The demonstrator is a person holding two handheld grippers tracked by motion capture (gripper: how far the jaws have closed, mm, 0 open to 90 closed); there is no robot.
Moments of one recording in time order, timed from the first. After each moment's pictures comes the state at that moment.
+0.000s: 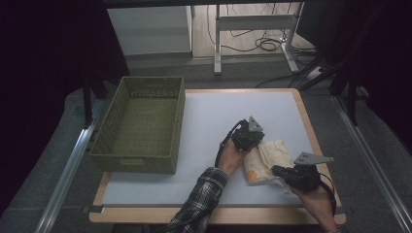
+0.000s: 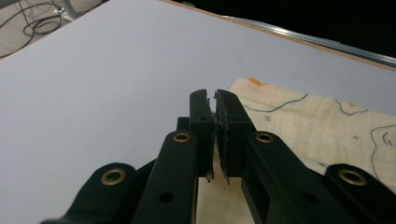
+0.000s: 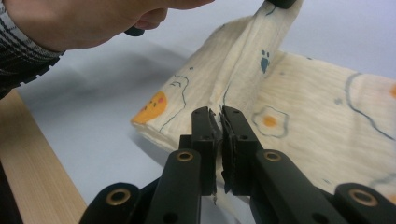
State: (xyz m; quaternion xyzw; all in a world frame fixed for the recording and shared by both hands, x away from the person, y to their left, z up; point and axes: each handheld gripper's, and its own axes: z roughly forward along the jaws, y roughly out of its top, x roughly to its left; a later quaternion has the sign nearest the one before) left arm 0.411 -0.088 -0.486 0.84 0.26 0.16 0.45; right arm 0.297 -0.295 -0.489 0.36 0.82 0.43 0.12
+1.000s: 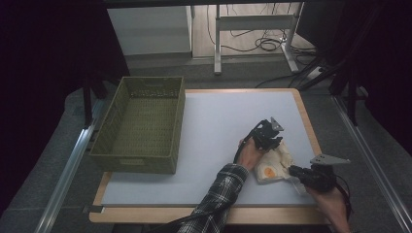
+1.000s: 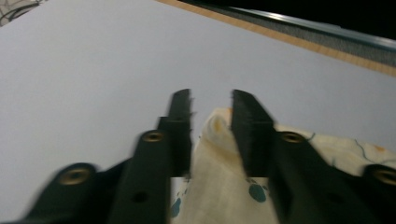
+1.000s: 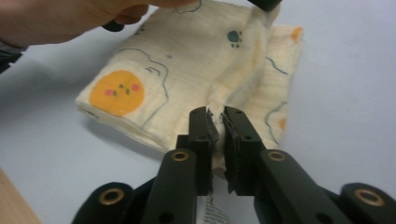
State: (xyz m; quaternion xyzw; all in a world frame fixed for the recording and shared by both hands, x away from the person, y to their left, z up) left arm 0.433 -0.149 -0.502 0.85 0.26 0.15 0.43; right arm 0.304 -0.344 -0.504 0.42 0.80 0.40 0.15
